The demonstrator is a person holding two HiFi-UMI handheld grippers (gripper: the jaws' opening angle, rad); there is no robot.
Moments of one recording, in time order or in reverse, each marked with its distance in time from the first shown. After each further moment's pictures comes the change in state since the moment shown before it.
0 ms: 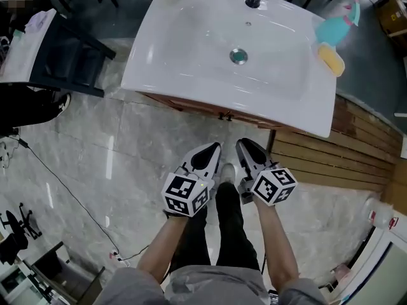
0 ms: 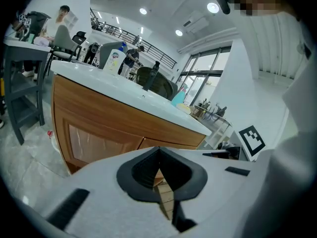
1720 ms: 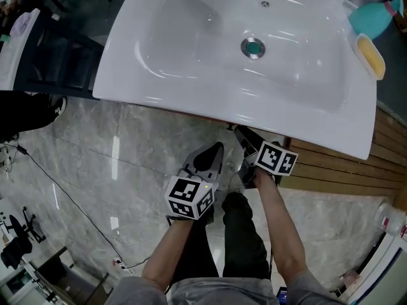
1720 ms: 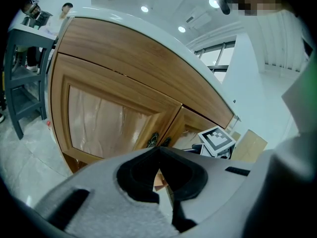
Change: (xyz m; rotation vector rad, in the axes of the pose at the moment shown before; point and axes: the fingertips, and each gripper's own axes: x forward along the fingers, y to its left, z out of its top) left arm 0.076 0.085 -0.073 0.000 0.021 0.052; right arm 0.135 -0.137 -0.083 0.322 0.153 -0.058
